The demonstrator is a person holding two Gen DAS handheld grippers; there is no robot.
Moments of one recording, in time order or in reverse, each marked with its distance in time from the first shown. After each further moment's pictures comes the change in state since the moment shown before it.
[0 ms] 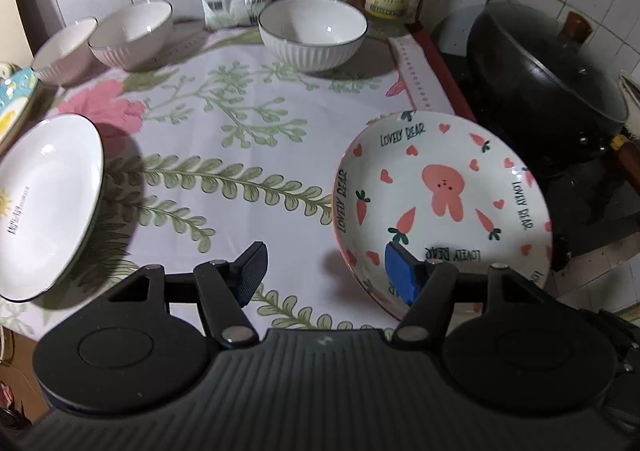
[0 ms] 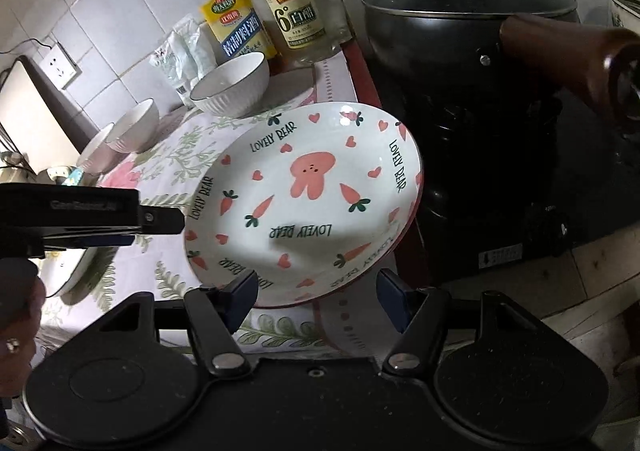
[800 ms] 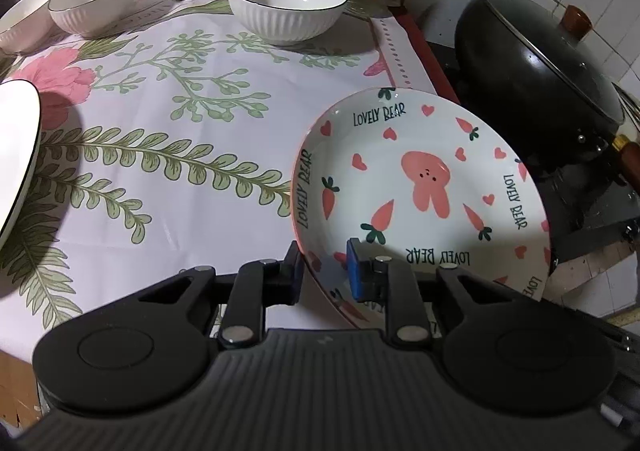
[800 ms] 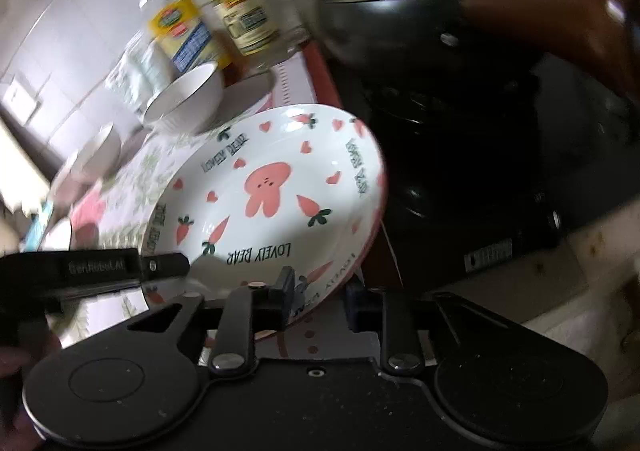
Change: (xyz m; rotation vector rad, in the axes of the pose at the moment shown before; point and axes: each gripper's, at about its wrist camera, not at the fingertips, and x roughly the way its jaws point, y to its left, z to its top) left arm 0.035 -0.009 -0.009 -0.038 0.007 -0.089; right arm 0.021 -0.022 0.009 0.121 -0.016 -0.044
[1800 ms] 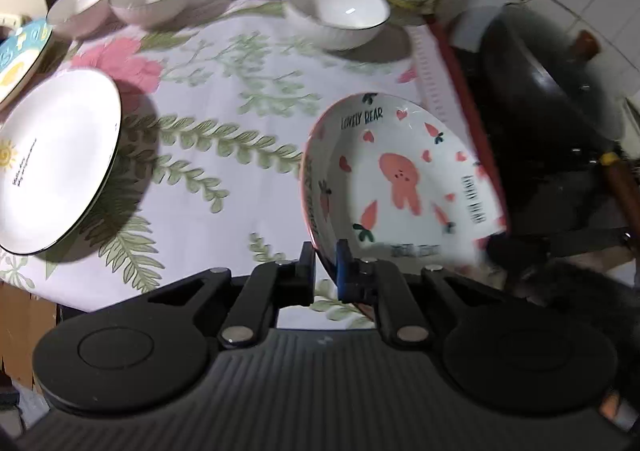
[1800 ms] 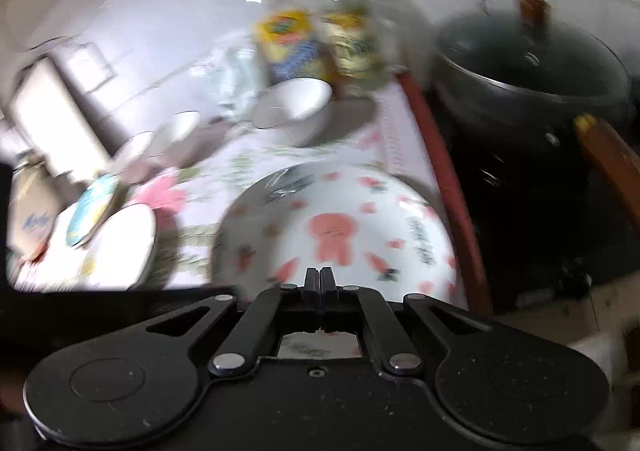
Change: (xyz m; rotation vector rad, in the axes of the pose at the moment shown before) left arm -0.054 0.027 0.008 -0.089 0.086 0.052; right arm -0.034 0.081 0.027 -0.145 0.020 0.044
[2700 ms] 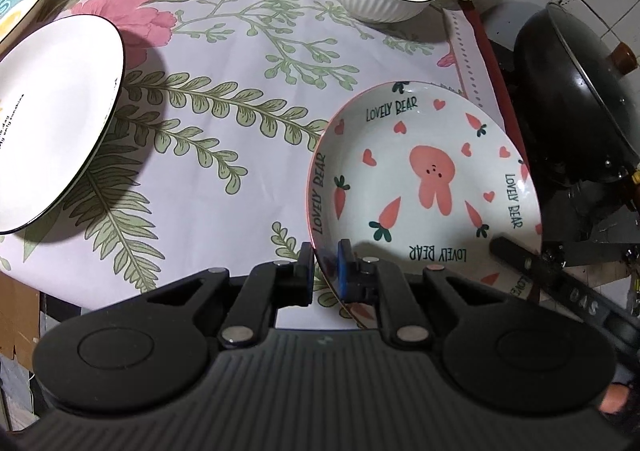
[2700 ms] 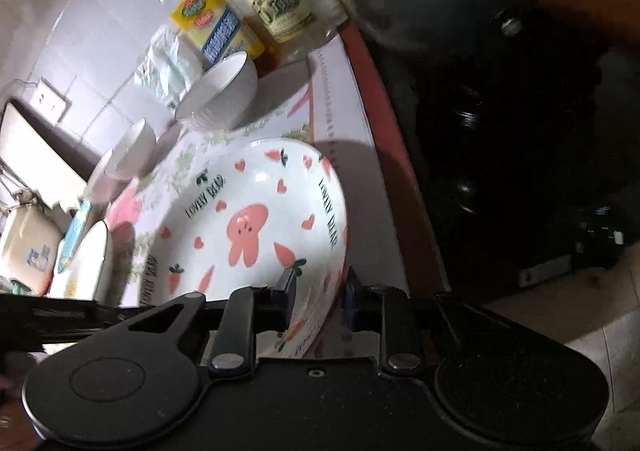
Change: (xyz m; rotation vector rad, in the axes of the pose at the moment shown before) left arm 0.030 0.024 -0.001 -0.070 0.045 -0.024; right arm 0.060 -0.083 -0.019 0.142 0.019 0.126
